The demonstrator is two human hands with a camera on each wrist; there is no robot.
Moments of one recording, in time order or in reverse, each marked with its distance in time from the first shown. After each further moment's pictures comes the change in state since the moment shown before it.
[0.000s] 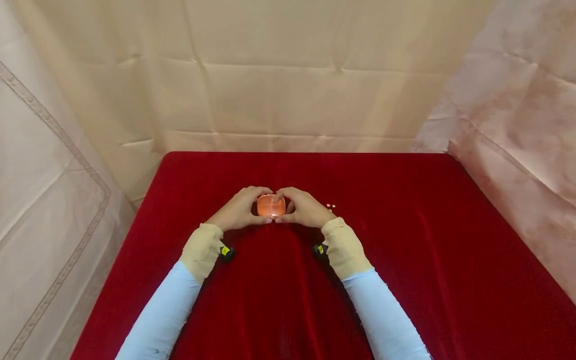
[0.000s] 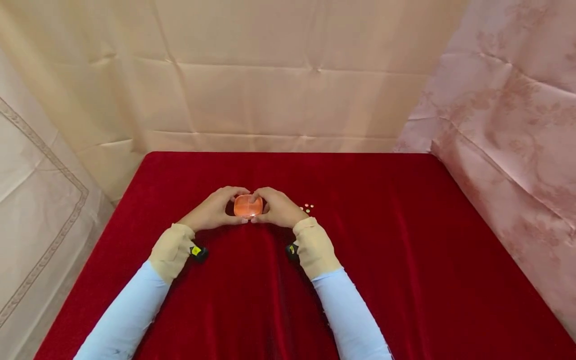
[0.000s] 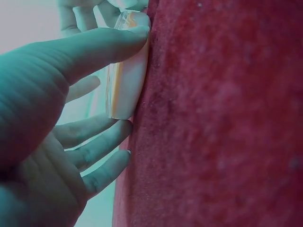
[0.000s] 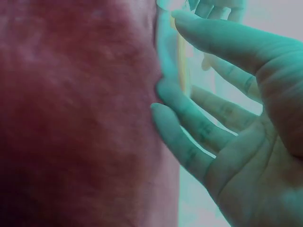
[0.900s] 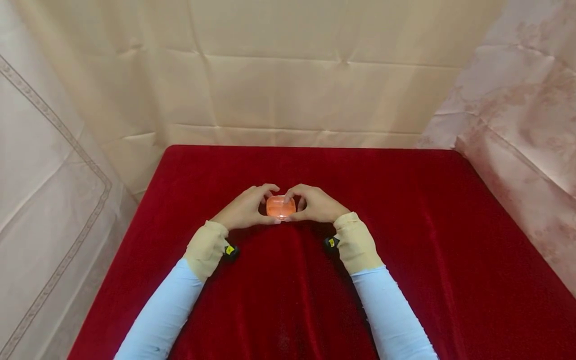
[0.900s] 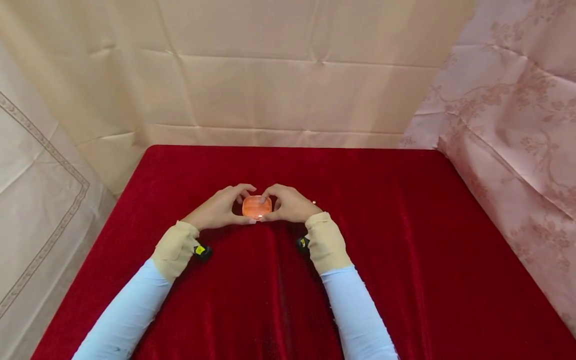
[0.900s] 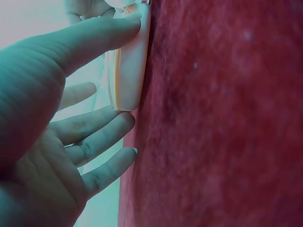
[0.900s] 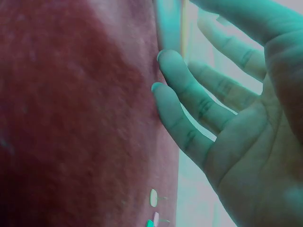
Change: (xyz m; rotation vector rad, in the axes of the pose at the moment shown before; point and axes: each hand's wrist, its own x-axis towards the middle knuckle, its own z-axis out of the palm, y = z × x) left_hand -0.006 0.022 0.001 0.035 -0.021 0.003; right_hand -0.015 0.006 -0.013 0.041 -0.021 -0.017
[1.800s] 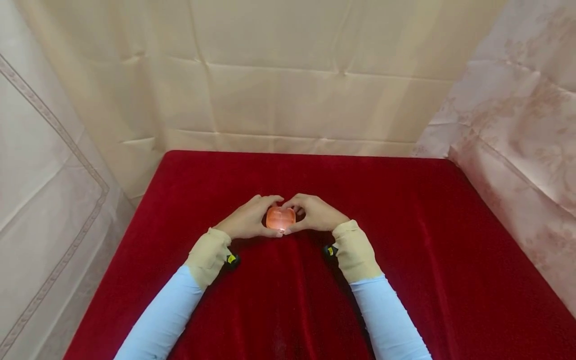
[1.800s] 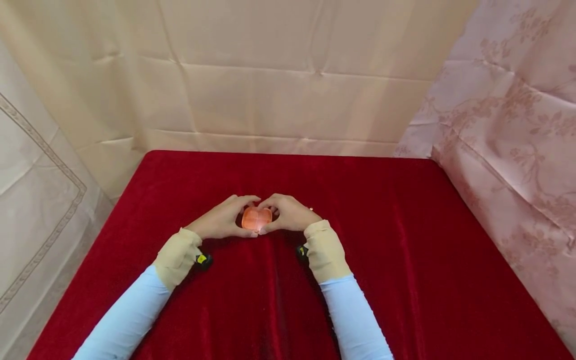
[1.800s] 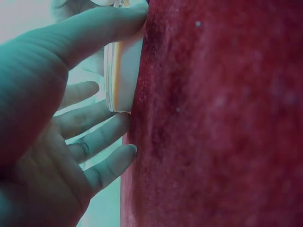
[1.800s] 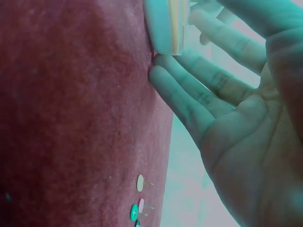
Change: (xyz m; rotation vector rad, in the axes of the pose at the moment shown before) left_hand 0.006 0.006 0.023 0.032 -0.062 0.053; right_hand -0.014 0.010 0.001 -0.053 -0.049 0.002
